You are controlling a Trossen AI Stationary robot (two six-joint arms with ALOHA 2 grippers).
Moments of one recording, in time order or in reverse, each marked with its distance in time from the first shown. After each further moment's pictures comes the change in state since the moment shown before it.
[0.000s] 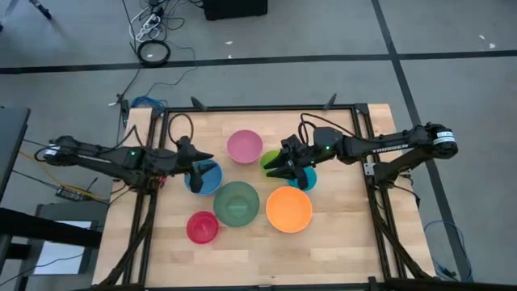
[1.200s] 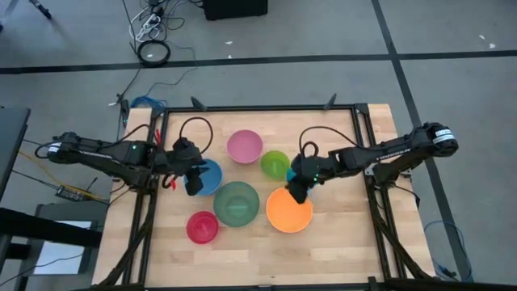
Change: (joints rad) left arm -0.005 0.150 0.248 -0.487 0.078 -0.094; right arm 0.180 -0.003 -0.001 -0.736 0.364 0.306
